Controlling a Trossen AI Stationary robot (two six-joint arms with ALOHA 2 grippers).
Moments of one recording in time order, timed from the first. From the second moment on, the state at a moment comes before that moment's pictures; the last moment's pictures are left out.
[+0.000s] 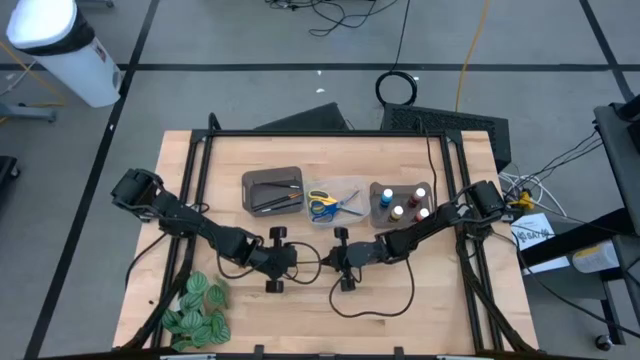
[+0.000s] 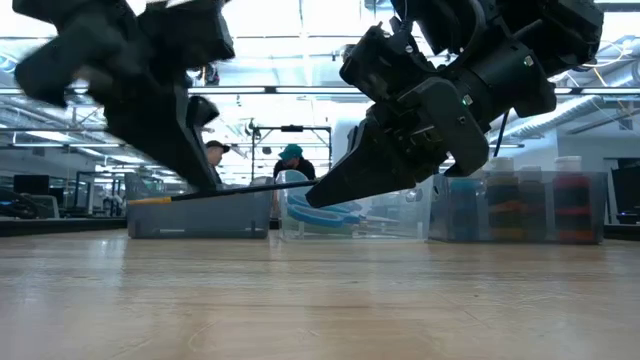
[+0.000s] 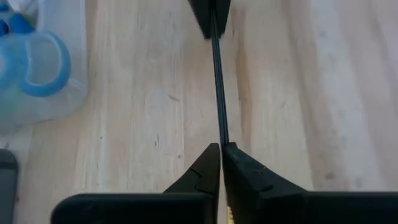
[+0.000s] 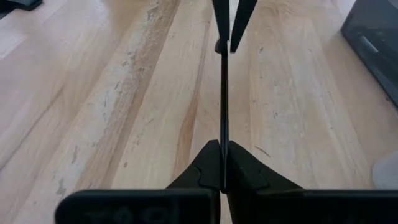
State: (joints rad) left arm -0.42 1.62 0.85 -0.19 -0.28 -0.26; right arm 0.31 1.91 0.88 0.50 0.18 0.04
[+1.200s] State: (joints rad) left arm -0.60 1.09 0.34 1.05 -0.38 0.16; right arm 0.32 1.70 0.87 0.78 0.26 -0.09
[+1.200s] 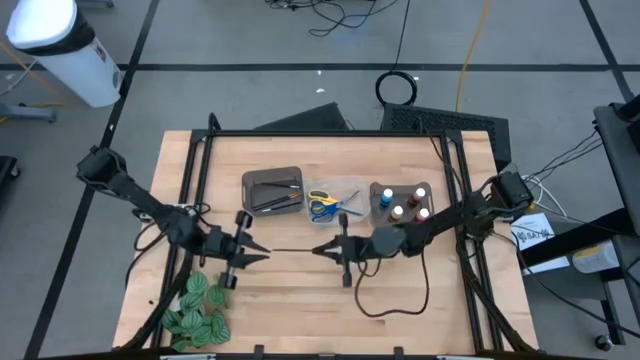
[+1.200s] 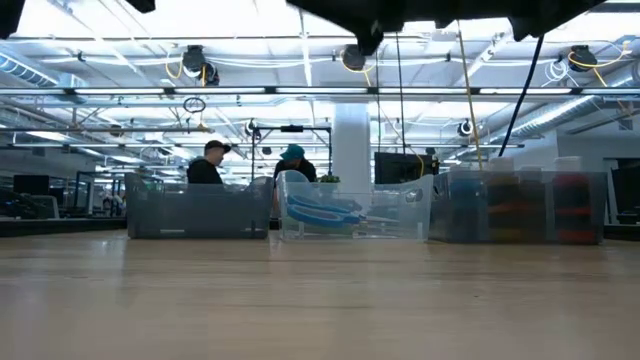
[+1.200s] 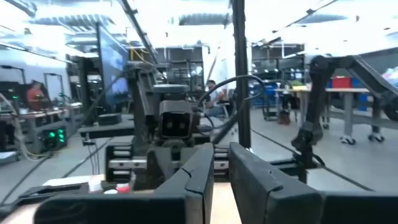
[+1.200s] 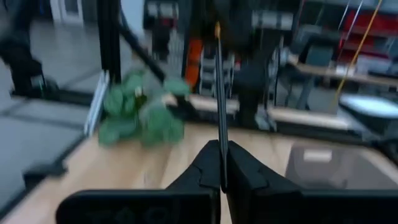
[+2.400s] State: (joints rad) left arm -0.49 1.25 0.47 1.17 -0.34 0.20; right arm 0.32 1.74 0.88 1.10 0.23 -0.14
